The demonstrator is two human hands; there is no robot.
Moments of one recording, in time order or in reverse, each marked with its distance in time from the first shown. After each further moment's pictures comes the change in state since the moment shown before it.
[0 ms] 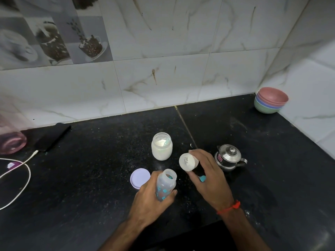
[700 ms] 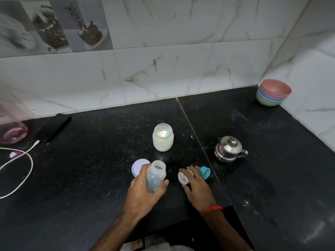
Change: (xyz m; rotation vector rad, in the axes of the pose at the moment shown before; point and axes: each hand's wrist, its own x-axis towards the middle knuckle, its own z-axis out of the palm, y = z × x) left_hand -0.015 -0.010 -0.011 -0.068 0.115 -0.137; right_hand -0.068 0.048 0.078 -0.140 -0.337 0.319
